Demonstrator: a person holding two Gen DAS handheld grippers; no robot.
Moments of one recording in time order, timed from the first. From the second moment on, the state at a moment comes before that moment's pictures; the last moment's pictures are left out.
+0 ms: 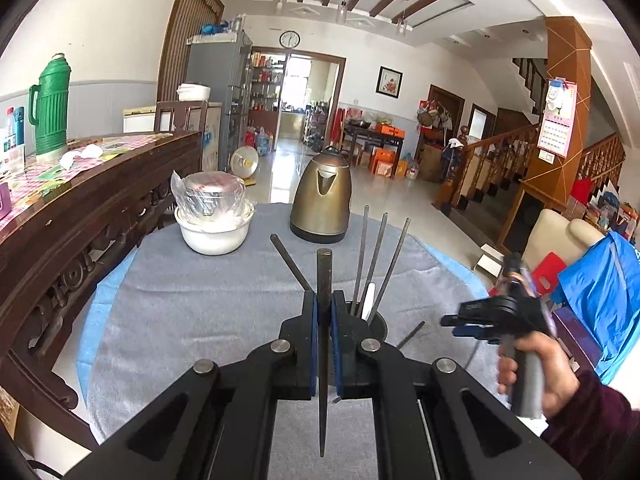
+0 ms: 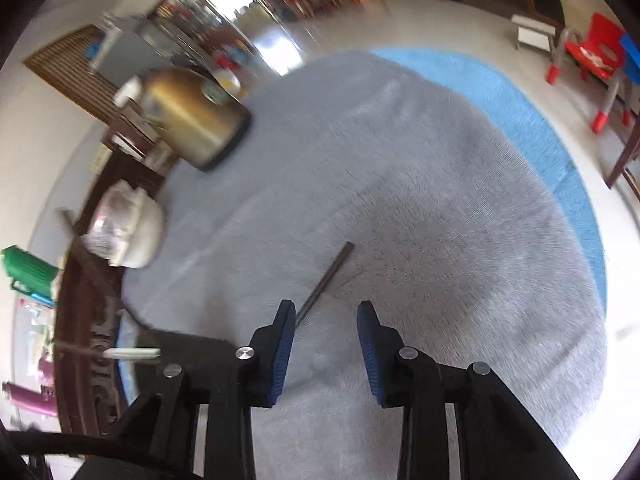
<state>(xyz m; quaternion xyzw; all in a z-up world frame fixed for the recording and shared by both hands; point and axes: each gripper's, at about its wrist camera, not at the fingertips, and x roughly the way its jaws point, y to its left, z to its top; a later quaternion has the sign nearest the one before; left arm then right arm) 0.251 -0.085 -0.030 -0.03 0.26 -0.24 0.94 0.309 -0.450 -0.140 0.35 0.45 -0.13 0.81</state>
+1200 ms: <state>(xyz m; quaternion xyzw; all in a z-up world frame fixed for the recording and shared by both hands) 0.242 -0.082 -0.036 0.02 0.26 -0.20 0.94 0.329 -0.390 -0.125 0.21 0.41 -0.23 0.86</state>
